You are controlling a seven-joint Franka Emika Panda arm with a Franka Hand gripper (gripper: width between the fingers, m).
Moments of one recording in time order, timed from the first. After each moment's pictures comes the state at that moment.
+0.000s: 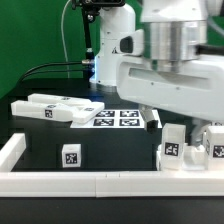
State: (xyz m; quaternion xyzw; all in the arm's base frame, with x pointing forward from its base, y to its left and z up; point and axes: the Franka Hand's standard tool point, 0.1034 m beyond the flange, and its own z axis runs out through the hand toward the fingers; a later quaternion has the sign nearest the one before) arm 0.610 0.057 0.076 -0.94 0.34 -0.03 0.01
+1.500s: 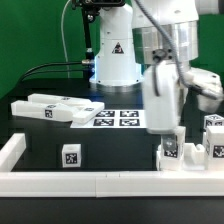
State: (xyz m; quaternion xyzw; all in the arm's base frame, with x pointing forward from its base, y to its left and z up) arm 0.605 0.057 0.070 -0.65 0.76 0.02 0.04
